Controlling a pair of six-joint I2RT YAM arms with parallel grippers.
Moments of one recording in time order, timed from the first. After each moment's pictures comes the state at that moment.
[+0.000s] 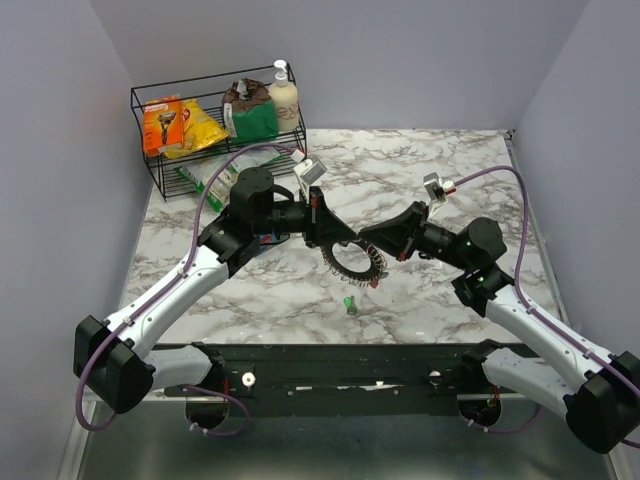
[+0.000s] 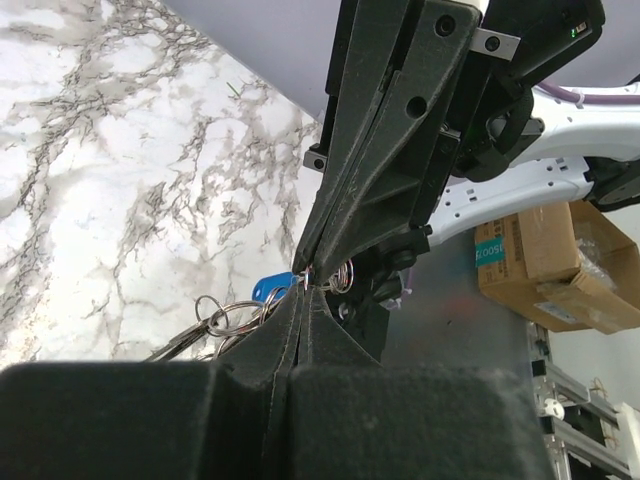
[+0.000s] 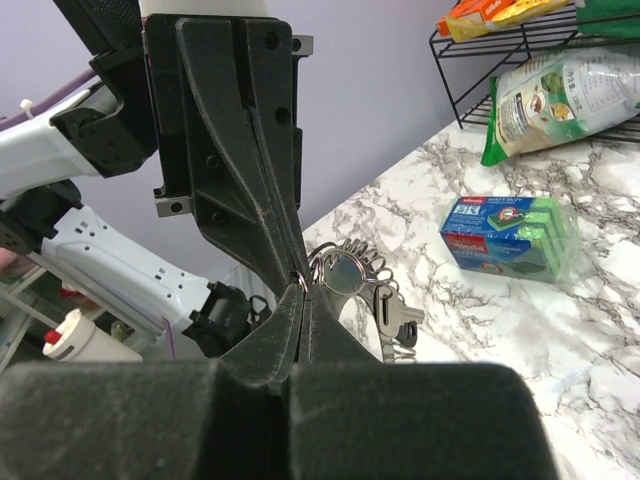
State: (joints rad) left arm -0.62 1.21 1.05 0.01 0.79 -0.51; right arm 0.53 0.96 0.61 0.58 -0.65 0.68
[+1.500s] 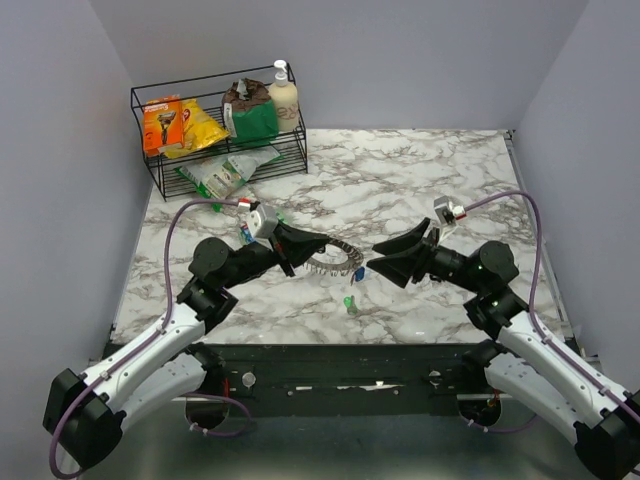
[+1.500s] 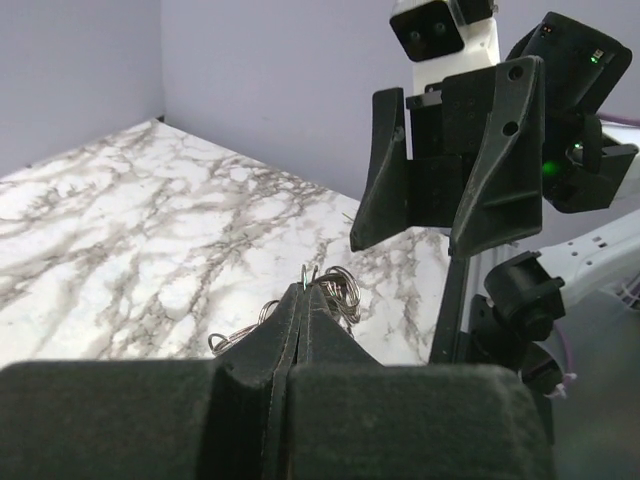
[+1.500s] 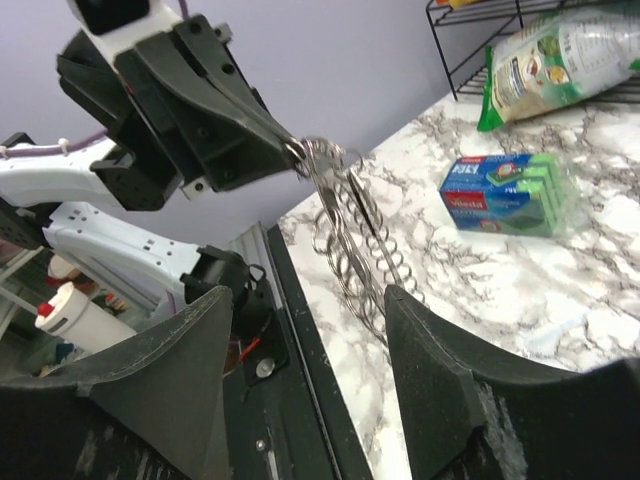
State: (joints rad) left arm -0.64 0.85 0.55 0.55 0.50 -0.35; right arm 0.53 0.74 0.49 0.45 -0.63 0.63
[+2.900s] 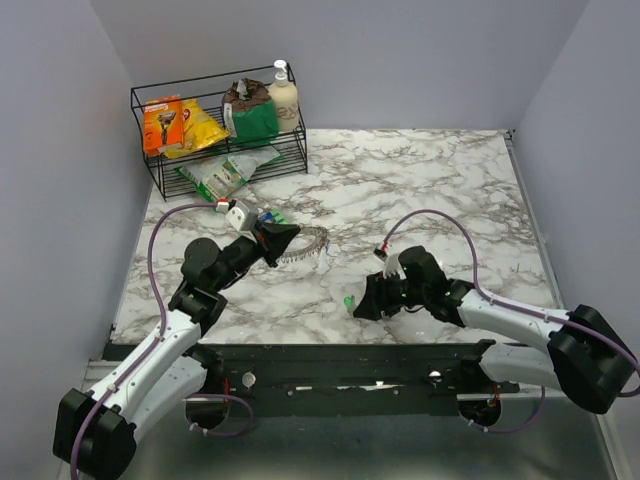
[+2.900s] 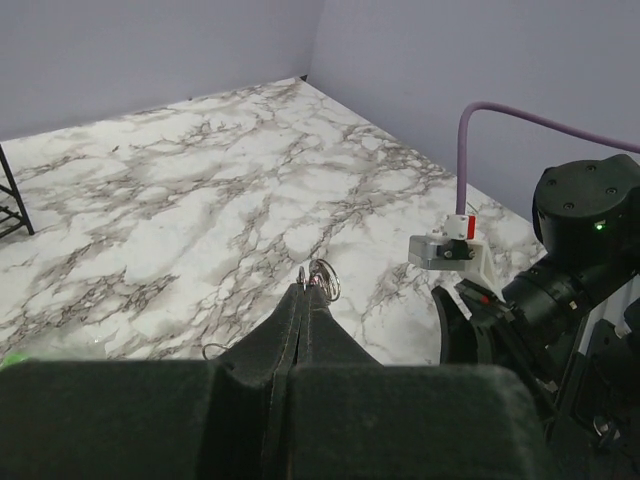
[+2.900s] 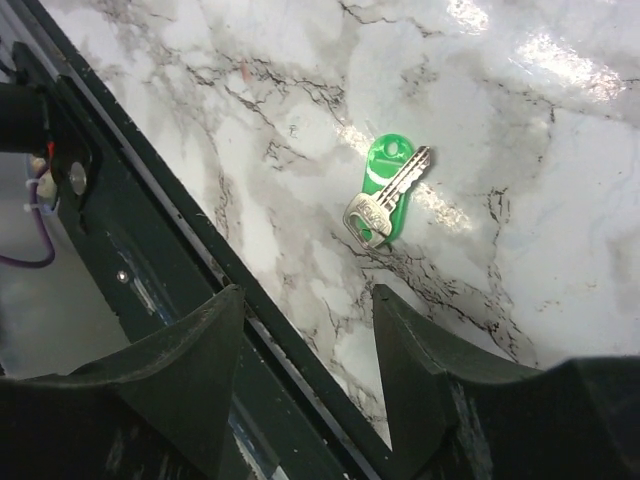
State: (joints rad) left arm -0.45 0.78 0.45 0.46 0.40 -0.30; right arm 0.72 1.16 0.42 0.03 -0.43 0.47
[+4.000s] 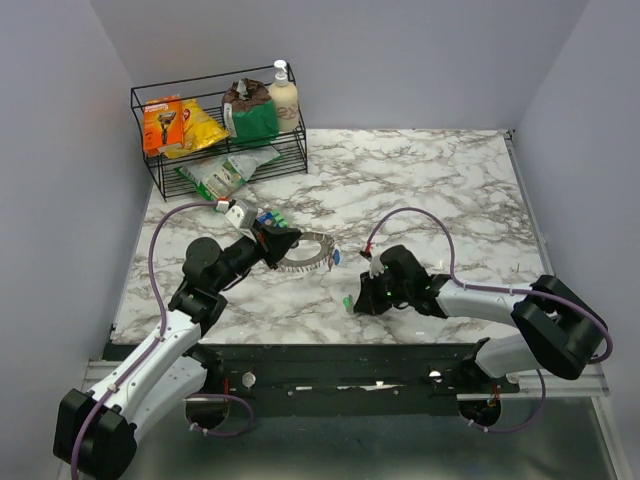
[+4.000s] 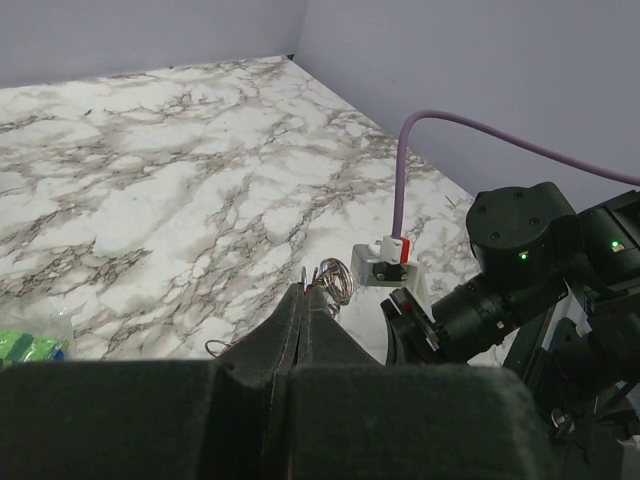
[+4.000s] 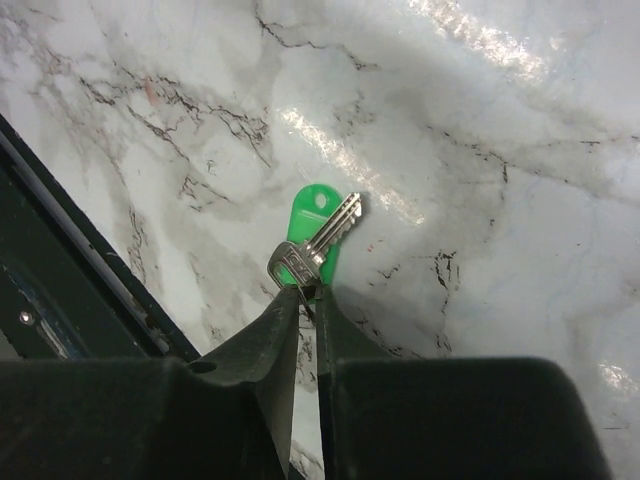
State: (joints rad) left arm -0.44 0.78 0.45 0.43 0.41 -0.39; right arm 0.78 1.39 0.49 0.11 -0.31 0.39
